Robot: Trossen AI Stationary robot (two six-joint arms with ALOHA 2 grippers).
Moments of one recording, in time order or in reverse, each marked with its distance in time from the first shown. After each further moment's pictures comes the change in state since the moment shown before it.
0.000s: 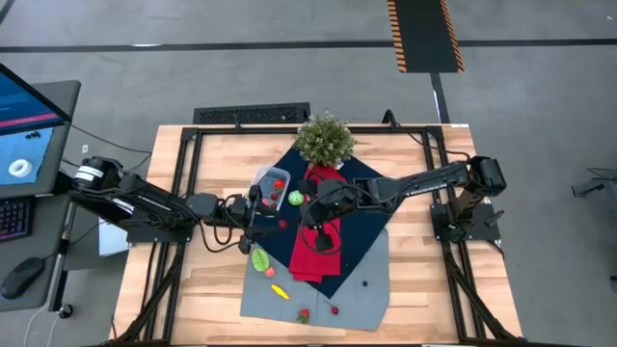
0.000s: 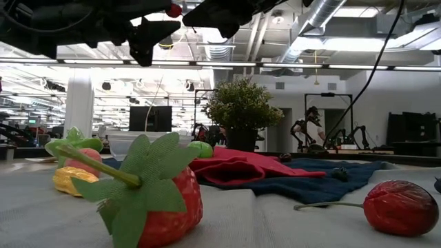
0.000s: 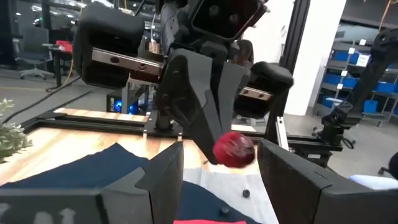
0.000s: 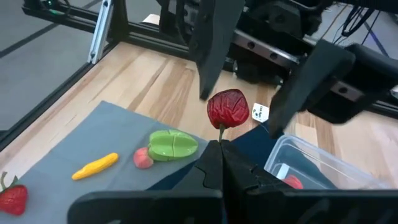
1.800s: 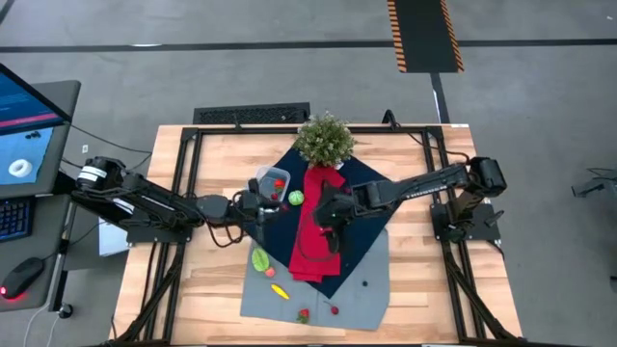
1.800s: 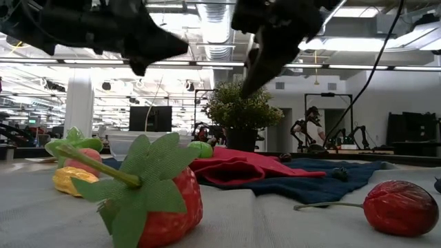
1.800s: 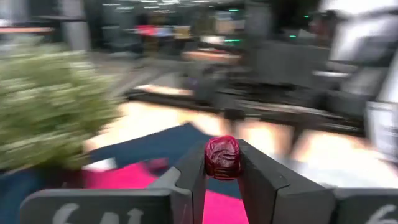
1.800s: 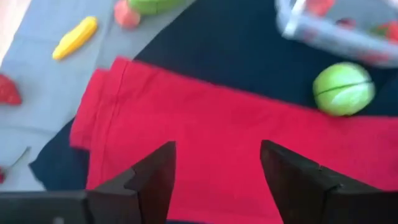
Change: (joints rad) left arm 0.000 0.027 0.061 -0.175 -0.342 0.022; right arm 0.034 0.001 -0.039 -0.466 0.105 0.243
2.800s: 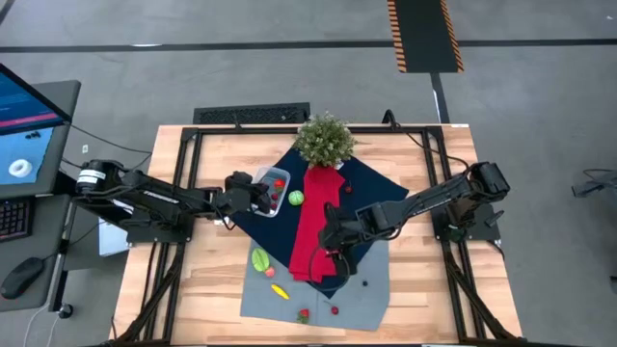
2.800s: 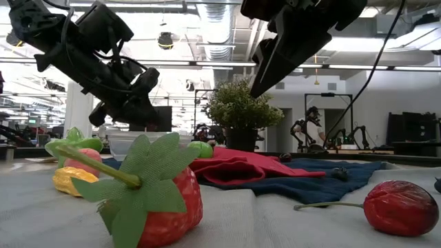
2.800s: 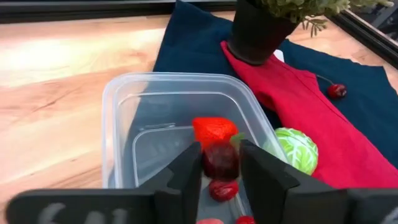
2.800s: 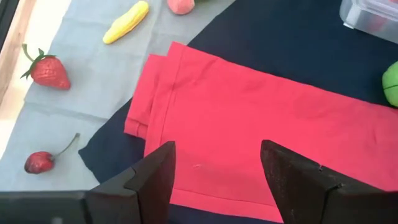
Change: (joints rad) left arm 0.189 0.000 0.000 -0.623 -0.224 -0.696; right arm 0.143 0.000 -0.041 0.049 0.059 0.098
